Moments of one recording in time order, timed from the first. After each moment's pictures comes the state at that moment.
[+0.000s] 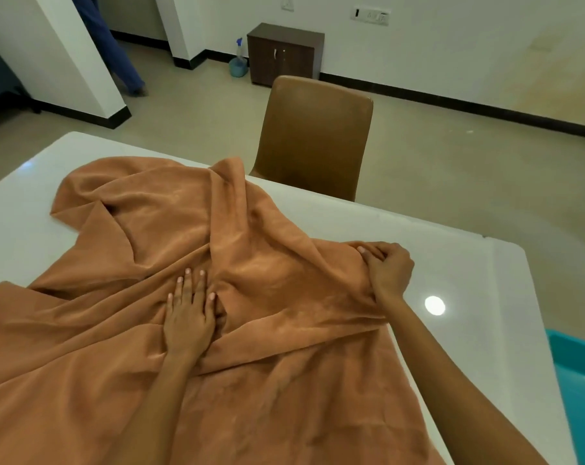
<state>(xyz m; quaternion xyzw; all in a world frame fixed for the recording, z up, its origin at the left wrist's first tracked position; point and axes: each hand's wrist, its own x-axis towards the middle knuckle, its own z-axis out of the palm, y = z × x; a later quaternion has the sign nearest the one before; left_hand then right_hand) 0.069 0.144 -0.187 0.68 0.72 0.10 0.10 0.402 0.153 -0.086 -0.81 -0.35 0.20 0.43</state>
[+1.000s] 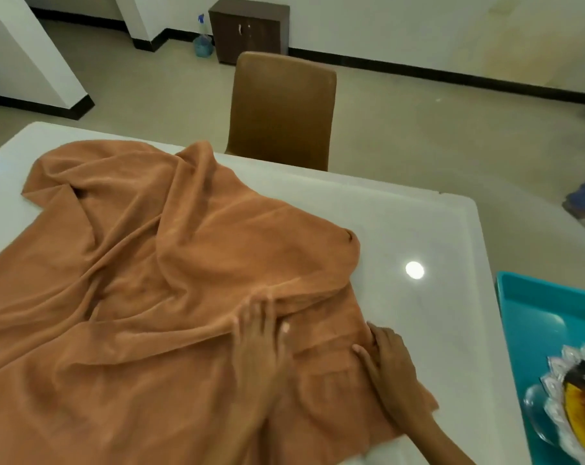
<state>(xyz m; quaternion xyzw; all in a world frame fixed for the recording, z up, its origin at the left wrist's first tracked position) 0.194 -0.016 -0.142 0.75 0.61 0.19 0.14 0.413 -0.093 -0.160 -0.79 -0.55 0.19 0.22</state>
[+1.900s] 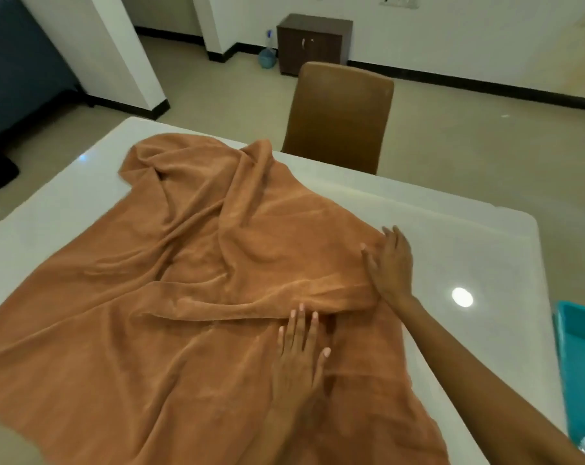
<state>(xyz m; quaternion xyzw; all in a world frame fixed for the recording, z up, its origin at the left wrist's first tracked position) 0.184 -0.083 -0.155 0.78 0.59 0.15 0.15 0.390 0.054 -0.106 -0.77 -0.55 0.15 0.28</state>
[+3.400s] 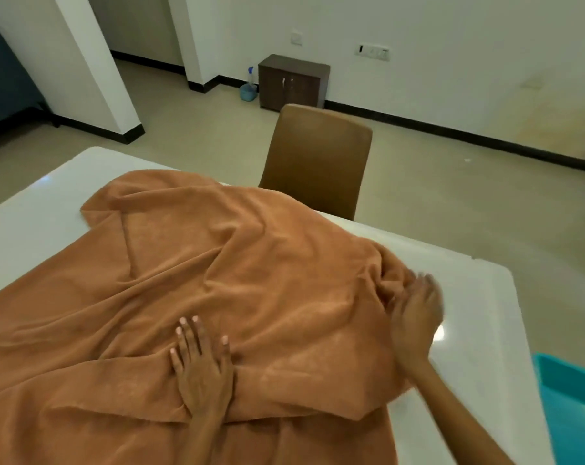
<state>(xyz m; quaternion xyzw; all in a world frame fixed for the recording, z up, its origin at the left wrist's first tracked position) 0.111 0.056 -0.181 0.58 0.79 0.19 0.10 0.428 0.081 -0.093 -0.83 -0.41 0.05 0.37</state>
